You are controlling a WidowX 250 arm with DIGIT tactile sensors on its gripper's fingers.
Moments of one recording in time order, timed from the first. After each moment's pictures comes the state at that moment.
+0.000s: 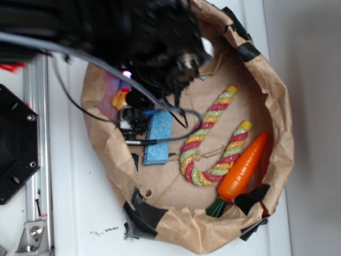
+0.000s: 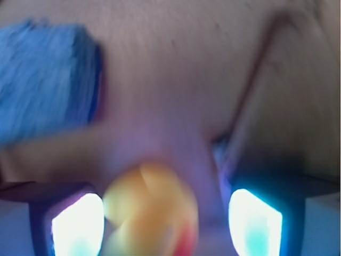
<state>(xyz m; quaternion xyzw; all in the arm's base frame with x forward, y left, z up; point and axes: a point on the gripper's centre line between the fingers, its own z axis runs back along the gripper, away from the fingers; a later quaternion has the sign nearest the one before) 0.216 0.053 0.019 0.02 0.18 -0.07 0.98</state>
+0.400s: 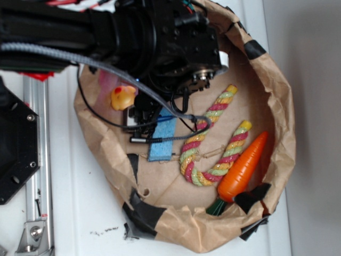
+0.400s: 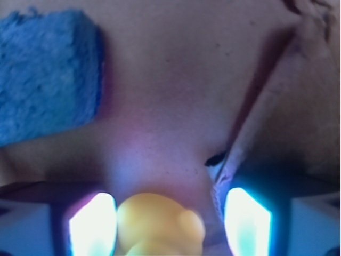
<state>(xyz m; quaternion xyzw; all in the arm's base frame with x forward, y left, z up) 0.213 0.052 0.023 0.00 0.18 -0.03 0.98</state>
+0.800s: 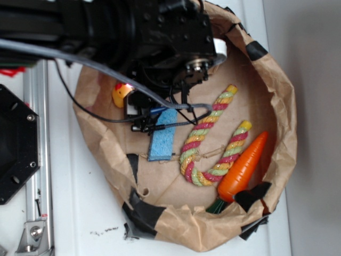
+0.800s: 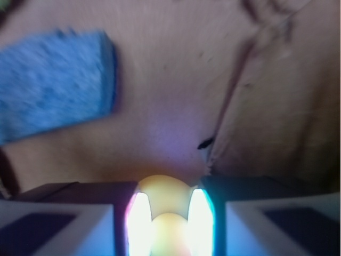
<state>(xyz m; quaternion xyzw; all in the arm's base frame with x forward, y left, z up) 0.217 0.052 0.046 0.01 0.14 -0.02 0.99</state>
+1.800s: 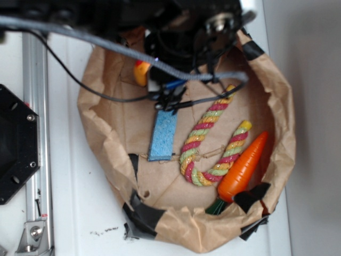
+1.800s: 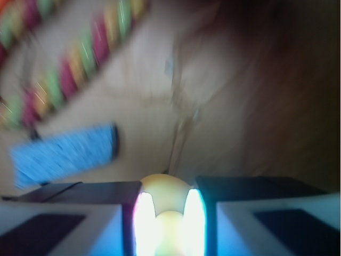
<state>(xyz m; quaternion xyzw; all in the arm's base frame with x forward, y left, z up) 0.256 0.067 0.119 0.03 0.04 -0.01 1.00</state>
